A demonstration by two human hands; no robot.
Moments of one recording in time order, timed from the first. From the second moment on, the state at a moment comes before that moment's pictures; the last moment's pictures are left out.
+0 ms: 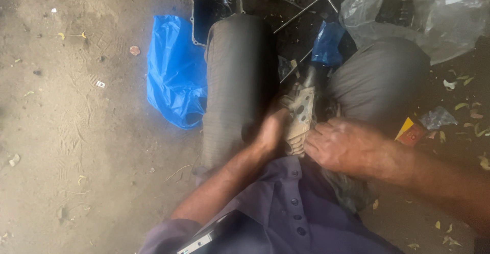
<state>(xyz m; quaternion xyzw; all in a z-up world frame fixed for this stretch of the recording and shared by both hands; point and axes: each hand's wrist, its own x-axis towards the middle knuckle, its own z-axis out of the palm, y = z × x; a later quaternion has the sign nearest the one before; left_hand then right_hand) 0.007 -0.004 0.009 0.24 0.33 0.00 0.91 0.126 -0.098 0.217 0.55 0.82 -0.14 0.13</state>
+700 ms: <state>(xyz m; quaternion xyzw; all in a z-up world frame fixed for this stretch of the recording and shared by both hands) 0.005 0.011 0.051 0.20 0.36 -0.02 0.91 0.119 -0.158 0.186 0.72 0.66 -0.12 -0.19</state>
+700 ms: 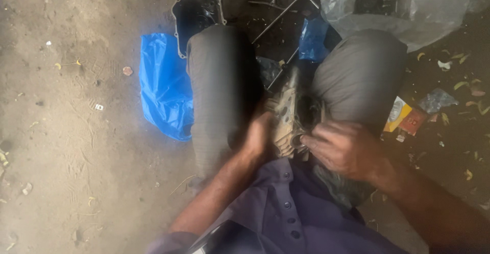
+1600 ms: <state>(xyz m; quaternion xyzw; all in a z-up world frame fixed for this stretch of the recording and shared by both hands) 0.003 0.012 0.043 0.28 0.39 -0.05 0.88 0.121 -0.128 0.194 0.64 0.74 -0.19 0.02</state>
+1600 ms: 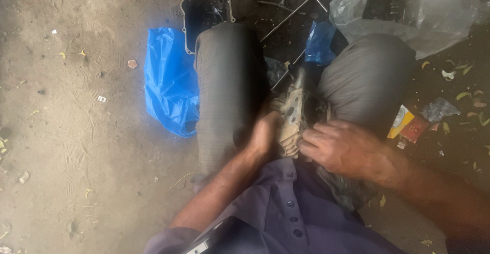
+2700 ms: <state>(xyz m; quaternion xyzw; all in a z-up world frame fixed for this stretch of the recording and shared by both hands) 0.007 0.009 0.042 0.29 0.38 -0.05 0.88 0.091 -0.157 0.197 0.78 0.60 -0.07 -0.17</state>
